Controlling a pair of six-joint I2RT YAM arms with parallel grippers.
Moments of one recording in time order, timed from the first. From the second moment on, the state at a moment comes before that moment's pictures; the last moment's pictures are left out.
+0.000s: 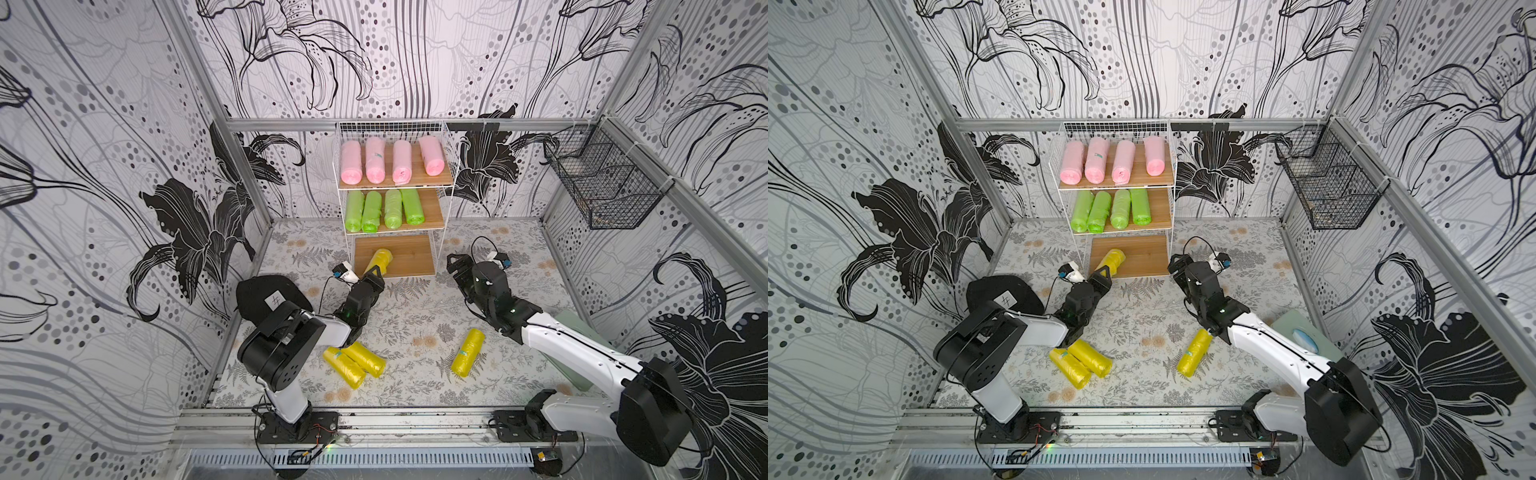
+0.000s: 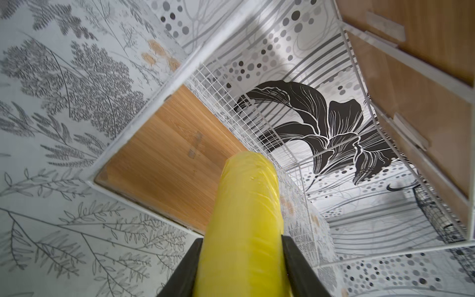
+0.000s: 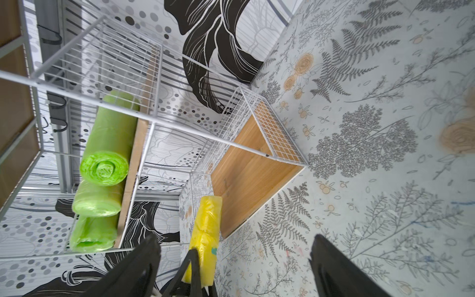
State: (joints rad) left arm -0.53 1.73 0.61 0.87 -0.47 -1.02; right arm 0.60 1.24 0.79 0.04 0.31 1.25
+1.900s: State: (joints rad) left arm -0.41 1.97 0.89 0.57 -0.53 -1.07; right arm 0.55 1.23 0.73 0.07 0.19 1.24
